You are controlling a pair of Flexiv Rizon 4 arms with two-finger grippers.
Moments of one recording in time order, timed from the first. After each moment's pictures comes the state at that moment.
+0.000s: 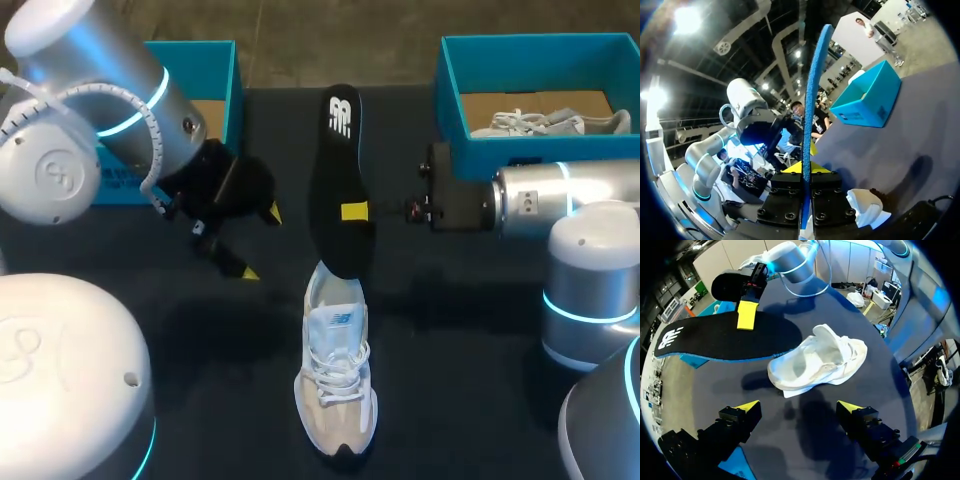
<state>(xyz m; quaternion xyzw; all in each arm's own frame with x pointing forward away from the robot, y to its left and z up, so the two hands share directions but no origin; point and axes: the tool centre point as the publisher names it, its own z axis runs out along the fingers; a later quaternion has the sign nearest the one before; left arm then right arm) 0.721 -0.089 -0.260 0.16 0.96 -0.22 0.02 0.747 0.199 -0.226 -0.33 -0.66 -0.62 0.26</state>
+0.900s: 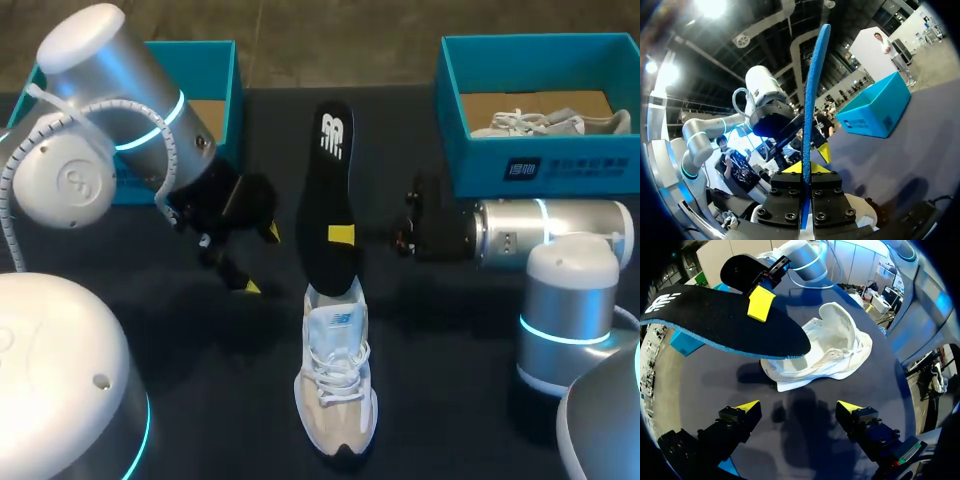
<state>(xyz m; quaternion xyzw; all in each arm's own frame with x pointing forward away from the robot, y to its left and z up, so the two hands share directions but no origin) 0.728 -0.084 -0.308 0.14 0.97 -0.21 -0.01 0.742 0.218 -0.261 -0.27 -0.66 -0.67 0.21</state>
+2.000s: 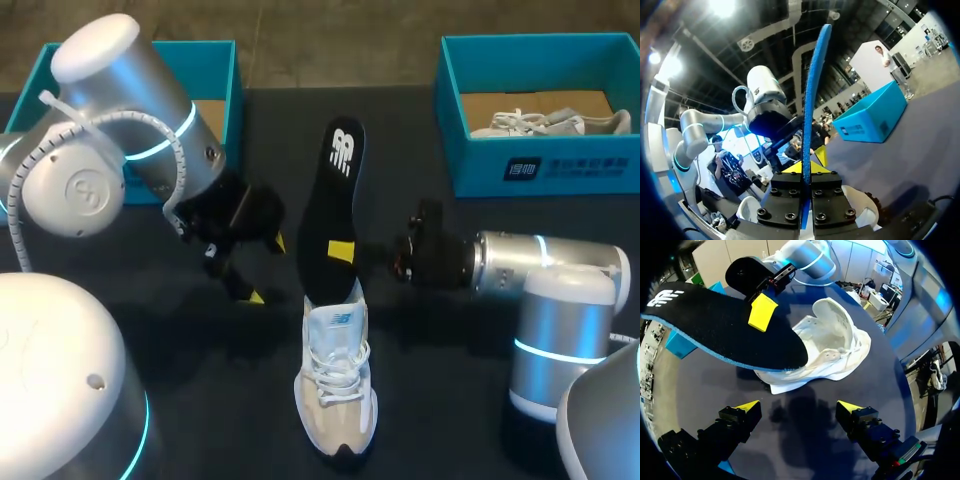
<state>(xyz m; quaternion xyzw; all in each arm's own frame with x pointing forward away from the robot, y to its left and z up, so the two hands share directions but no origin) 0.717 -0.089 -0.319 0.15 0.97 -0.20 -0.02 0.731 0.219 -0.279 -0.26 -0.64 -0.71 0.16</state>
